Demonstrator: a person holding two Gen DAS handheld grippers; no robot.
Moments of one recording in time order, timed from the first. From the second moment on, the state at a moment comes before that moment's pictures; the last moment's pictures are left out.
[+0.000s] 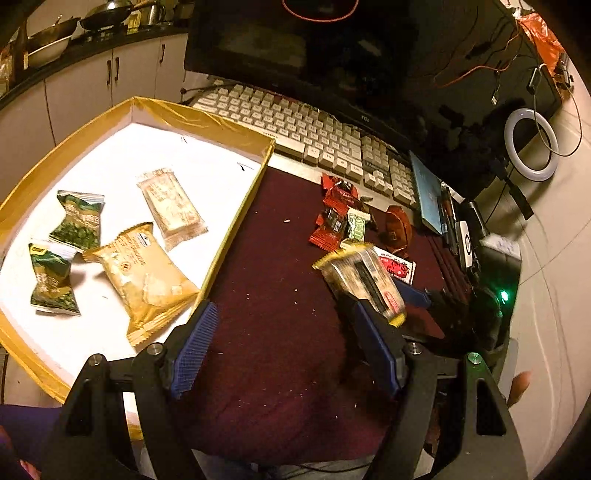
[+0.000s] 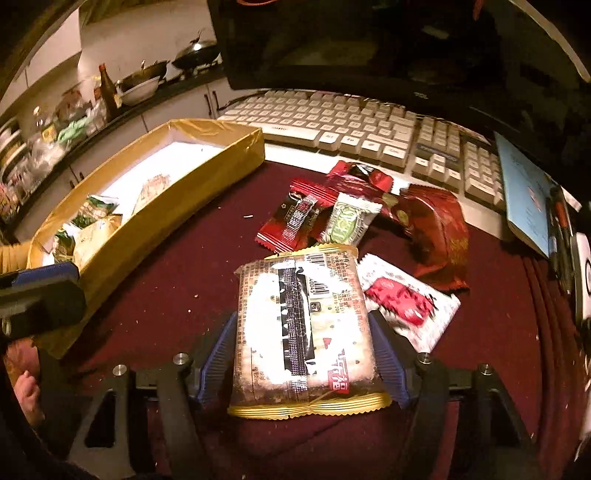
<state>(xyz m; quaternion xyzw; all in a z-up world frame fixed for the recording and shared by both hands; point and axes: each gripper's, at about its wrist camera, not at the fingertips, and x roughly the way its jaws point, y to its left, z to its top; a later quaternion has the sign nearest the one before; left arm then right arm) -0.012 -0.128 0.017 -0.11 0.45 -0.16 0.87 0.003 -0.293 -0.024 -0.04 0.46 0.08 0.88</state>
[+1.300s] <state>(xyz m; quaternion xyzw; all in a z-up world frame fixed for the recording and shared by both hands) 0.020 -0.167 -0.015 -0.07 0.46 -0.20 0.86 -0.042 -0.392 -0.008 0.12 0.37 -0.01 0.92</state>
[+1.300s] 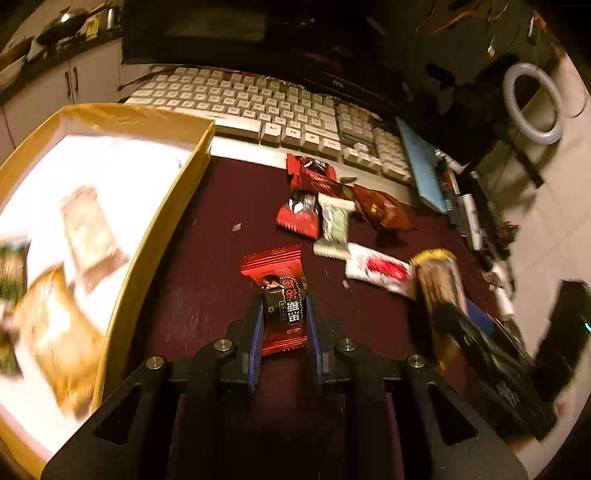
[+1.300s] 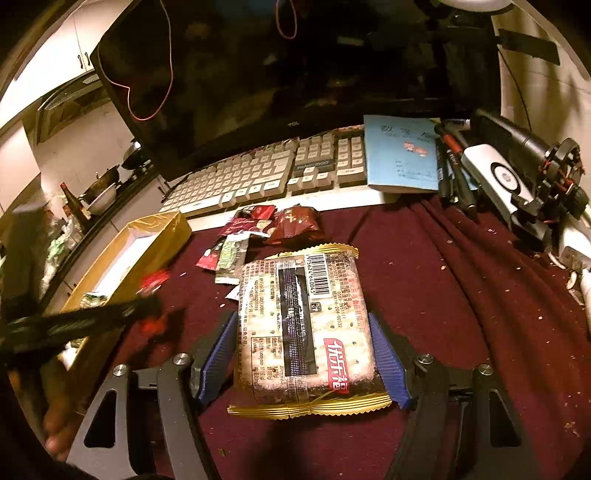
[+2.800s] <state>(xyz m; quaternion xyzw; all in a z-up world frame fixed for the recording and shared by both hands) 0.089 -0.003 -0.021 -0.14 0.48 -0.07 0.87 0.156 -0.151 0.006 0.00 0.46 0.16 0.87</state>
